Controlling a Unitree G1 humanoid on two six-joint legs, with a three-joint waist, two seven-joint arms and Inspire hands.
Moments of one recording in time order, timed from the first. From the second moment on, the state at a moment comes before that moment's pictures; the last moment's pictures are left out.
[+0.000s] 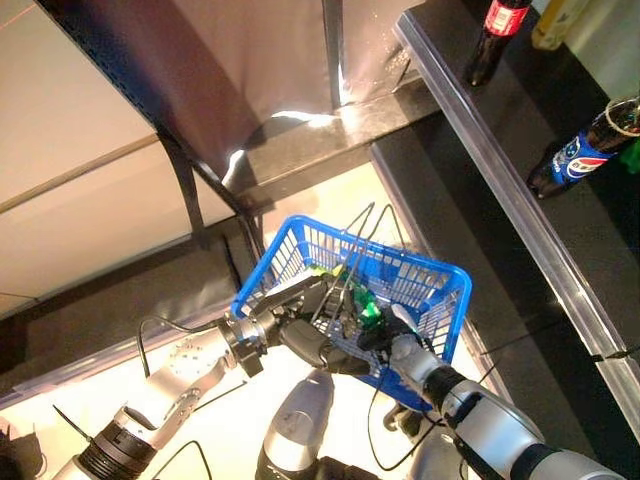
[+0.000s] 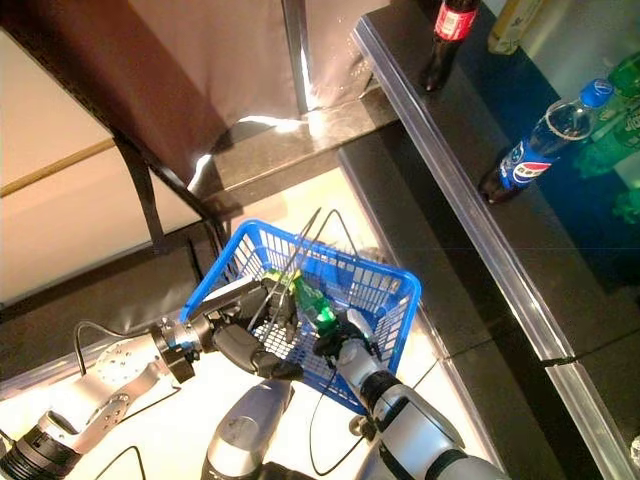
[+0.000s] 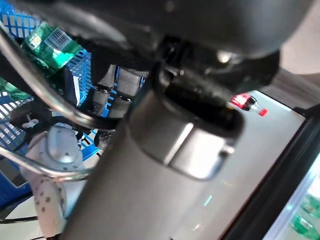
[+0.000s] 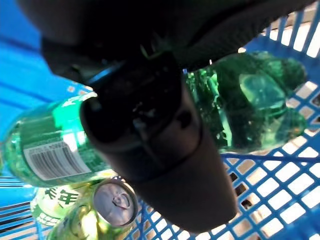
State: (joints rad) left arm -0.12 0.71 -0.42 -0.22 -0.65 0.03 -0.43; right arm -0.65 -0.12 0.68 1.14 0.16 0.28 -0.28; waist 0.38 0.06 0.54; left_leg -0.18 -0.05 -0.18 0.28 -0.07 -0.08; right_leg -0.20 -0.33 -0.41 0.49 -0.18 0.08
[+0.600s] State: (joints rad) left arm -0.12 0.71 -0.42 -0.22 -0.65 0.03 -0.34; right arm -0.59 -0.18 0.64 1.03 0.20 0.22 -0.24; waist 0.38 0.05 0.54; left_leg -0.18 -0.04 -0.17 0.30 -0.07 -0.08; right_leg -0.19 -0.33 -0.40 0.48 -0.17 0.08
